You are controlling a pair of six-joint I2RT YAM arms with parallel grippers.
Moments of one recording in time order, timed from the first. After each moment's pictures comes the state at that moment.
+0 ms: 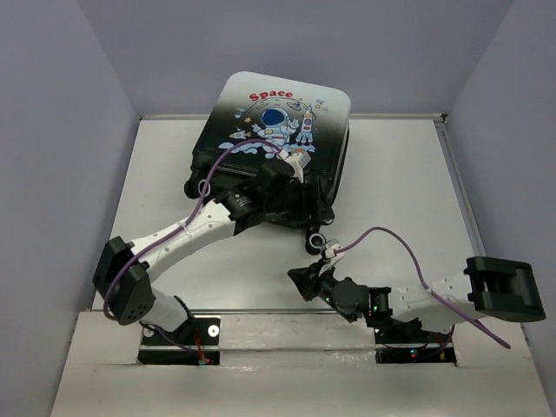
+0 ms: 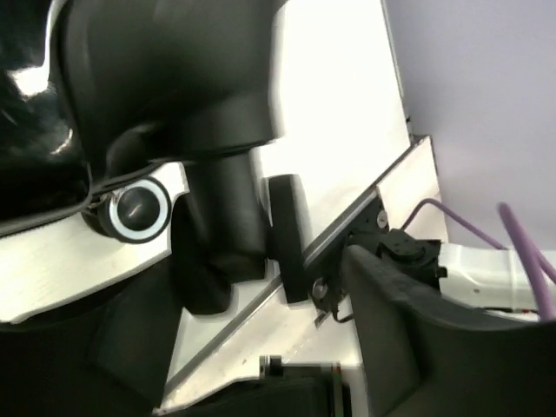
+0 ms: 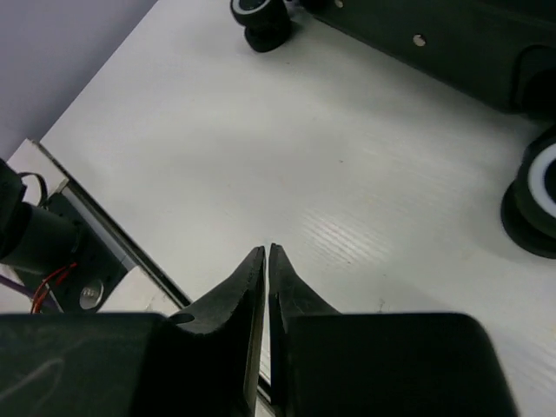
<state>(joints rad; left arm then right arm) -0.85 1.46 1.18 -0.27 0.25 -0.83 1.47 1.26 0.29 0.79 0.68 0.55</state>
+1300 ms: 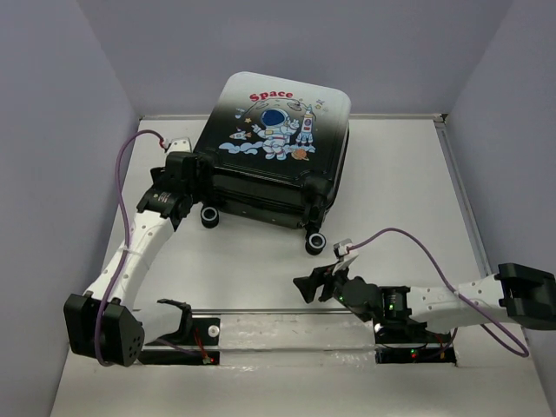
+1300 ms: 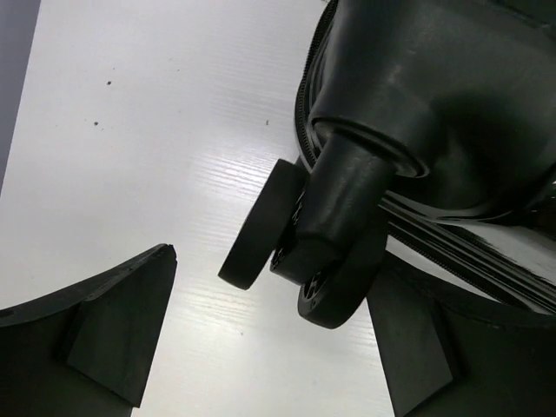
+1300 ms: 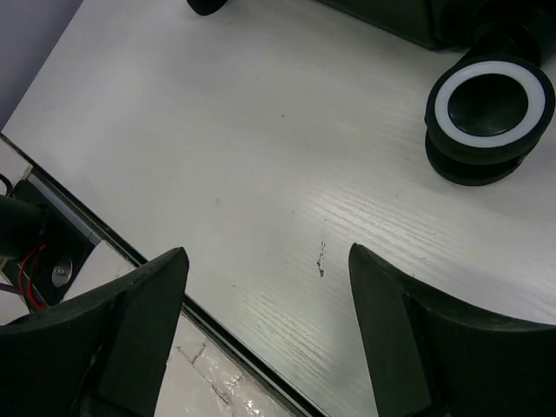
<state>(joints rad) -0.25 1.16 1.01 -0.57 -0.38 -0.29 1.44 0.99 0.23 0.44 0.69 0.71</state>
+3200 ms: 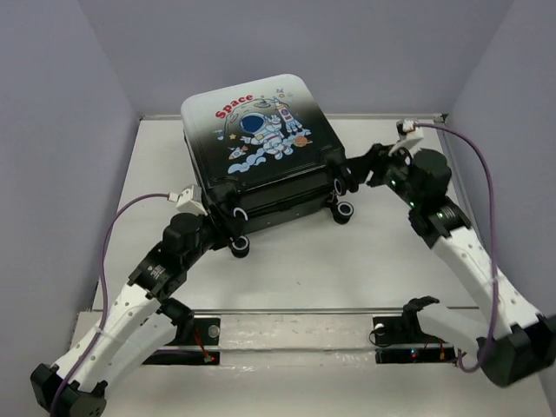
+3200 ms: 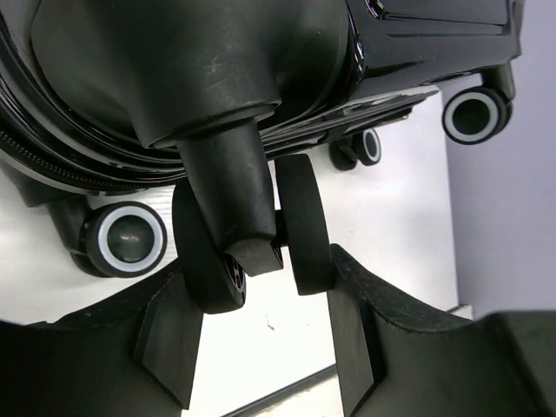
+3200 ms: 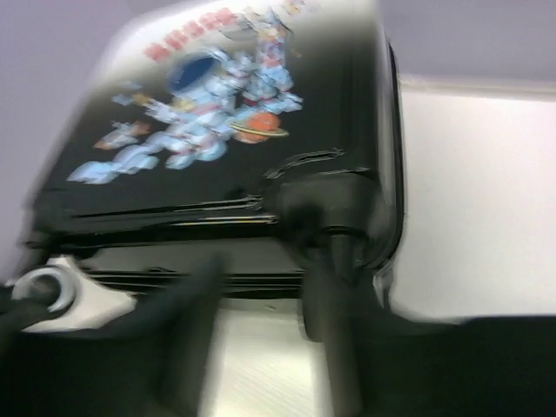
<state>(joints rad) -0.57 0.61 0.56 -0.34 -0.07 -0.85 0.32 1.11 1.02 -0.06 -0.14 0.34</state>
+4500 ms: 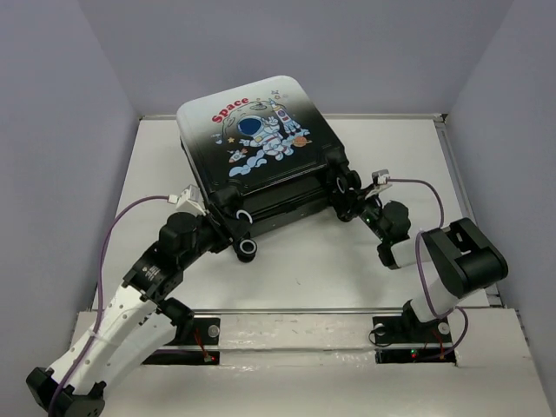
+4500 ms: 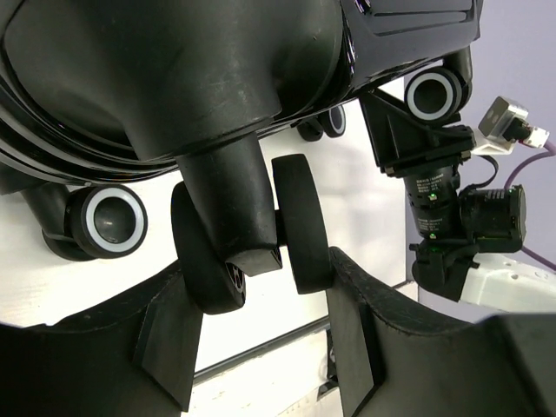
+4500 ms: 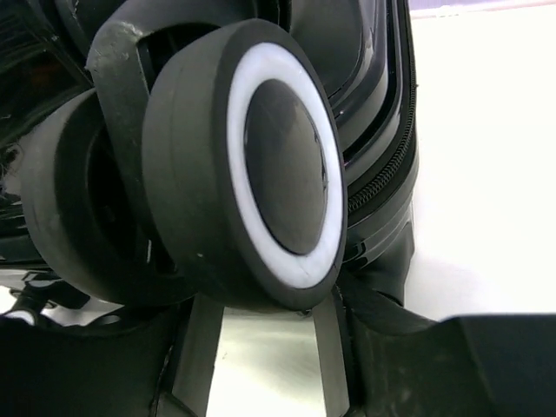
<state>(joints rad) -0.58 0.59 0.62 -0.41 0.01 -0.98 0.34 1.58 0.34 1.29 -0.24 0.40</state>
